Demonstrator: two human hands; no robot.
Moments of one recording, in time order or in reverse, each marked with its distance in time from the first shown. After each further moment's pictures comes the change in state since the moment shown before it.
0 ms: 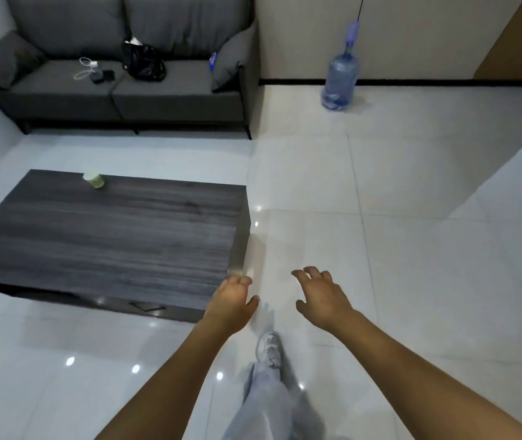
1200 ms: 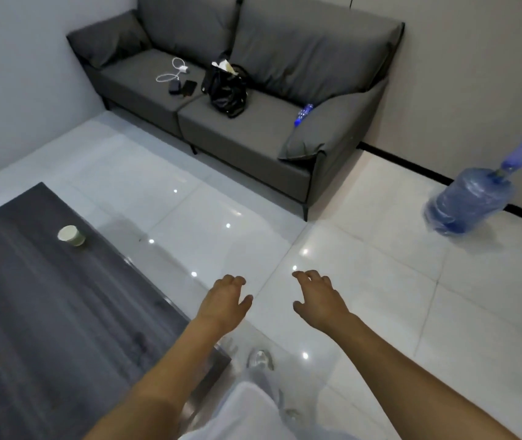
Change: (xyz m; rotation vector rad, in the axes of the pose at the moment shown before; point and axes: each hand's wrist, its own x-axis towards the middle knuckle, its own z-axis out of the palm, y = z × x) left_hand 0.684 0.046 -0.308 -0.241 0.214 -0.394; right_hand 0.762 0.070 -0.374 -0.136 -0.177 -0.356
